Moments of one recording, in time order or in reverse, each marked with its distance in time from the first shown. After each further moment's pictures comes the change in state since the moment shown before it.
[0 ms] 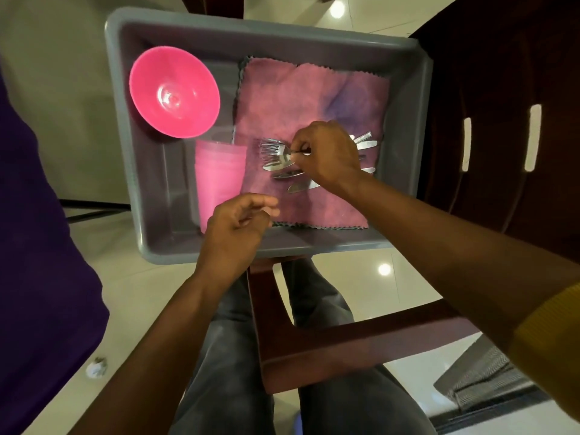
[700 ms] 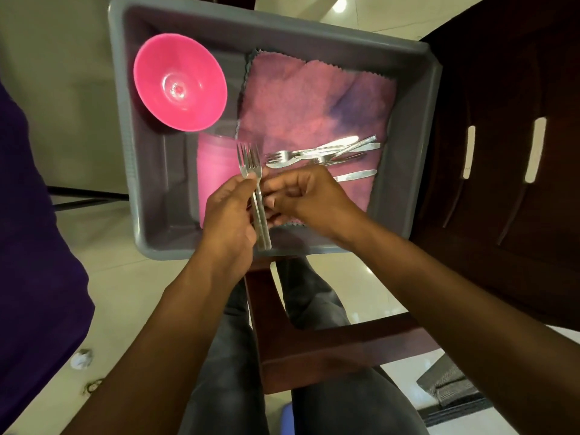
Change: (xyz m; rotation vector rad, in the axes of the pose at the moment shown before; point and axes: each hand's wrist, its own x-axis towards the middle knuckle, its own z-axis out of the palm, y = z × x) left_hand 0.016 0.021 0.006 -0.658 0.127 -0.283; right_hand -0.076 -0.056 -0.021 0.982 -0.414 0.196
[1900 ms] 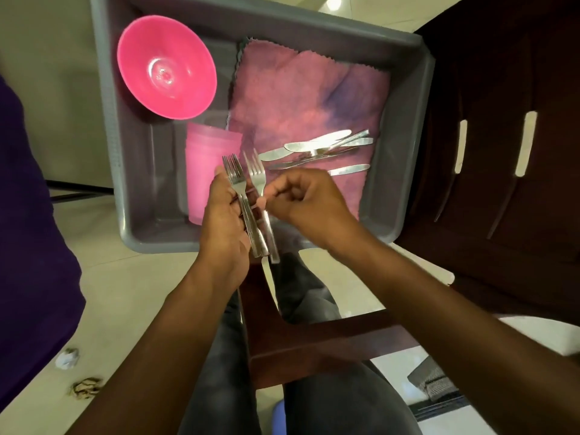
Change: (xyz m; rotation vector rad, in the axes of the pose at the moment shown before) left_hand -0.004 -0.023 0.001 -0.099 0.056 -0.082; right_hand -0.023 0.004 0.011 -0.130 0.217 -0.009
